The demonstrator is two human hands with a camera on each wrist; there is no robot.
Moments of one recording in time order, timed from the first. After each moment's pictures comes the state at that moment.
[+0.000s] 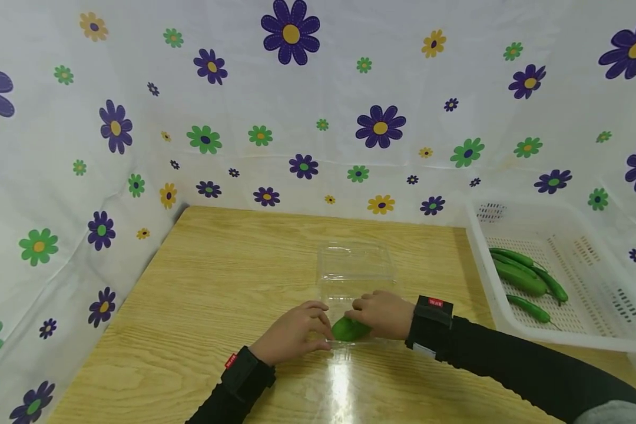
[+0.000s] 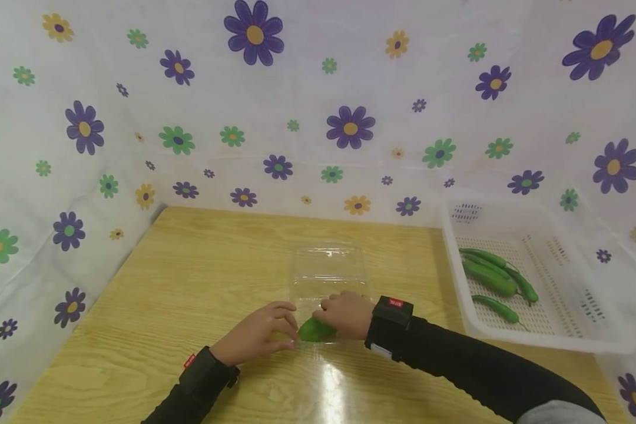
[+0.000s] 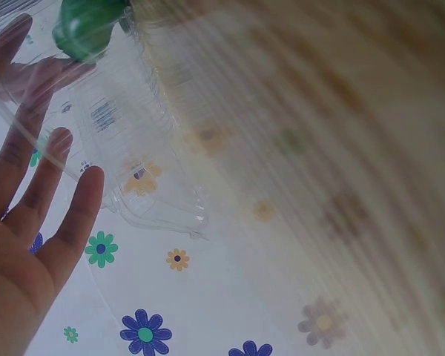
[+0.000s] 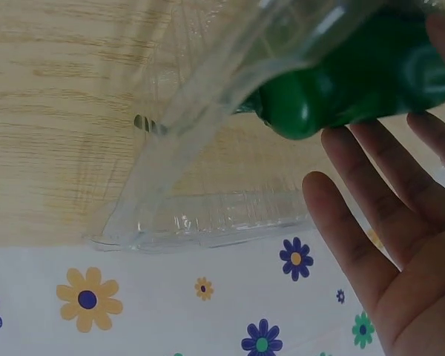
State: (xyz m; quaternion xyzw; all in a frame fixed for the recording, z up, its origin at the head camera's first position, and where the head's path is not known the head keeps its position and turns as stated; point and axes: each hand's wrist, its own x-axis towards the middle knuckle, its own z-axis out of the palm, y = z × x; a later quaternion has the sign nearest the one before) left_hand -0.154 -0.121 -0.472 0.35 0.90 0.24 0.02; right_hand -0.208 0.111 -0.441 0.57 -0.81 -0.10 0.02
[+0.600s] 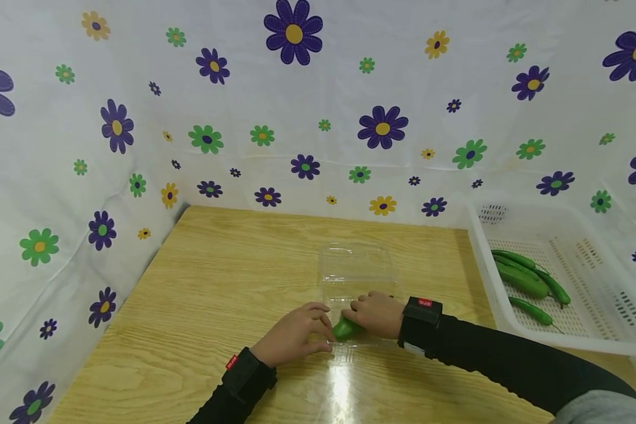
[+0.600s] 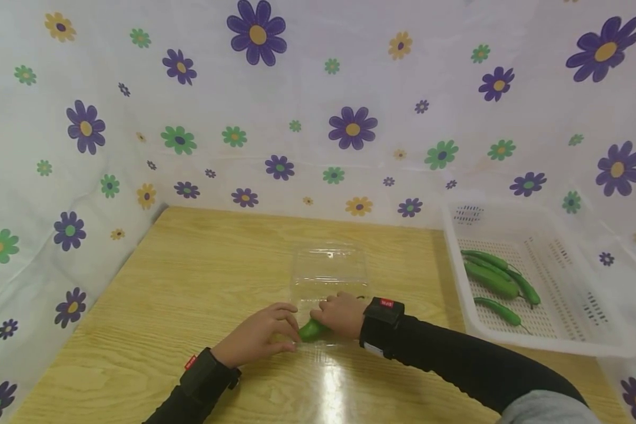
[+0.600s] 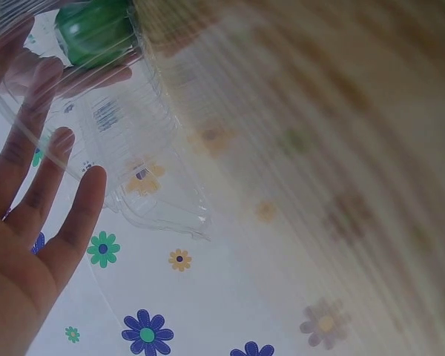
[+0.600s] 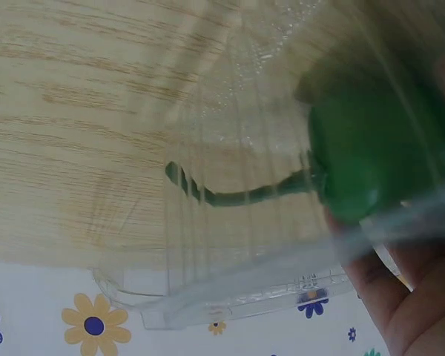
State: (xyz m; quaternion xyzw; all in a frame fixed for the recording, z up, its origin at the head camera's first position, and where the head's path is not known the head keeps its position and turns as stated) left_hand -0.155 -0.122 -0.474 0.35 0.90 0.24 0.02; right_hand -0.214 0.101 -0.458 0.58 -0.79 -0.16 0.09
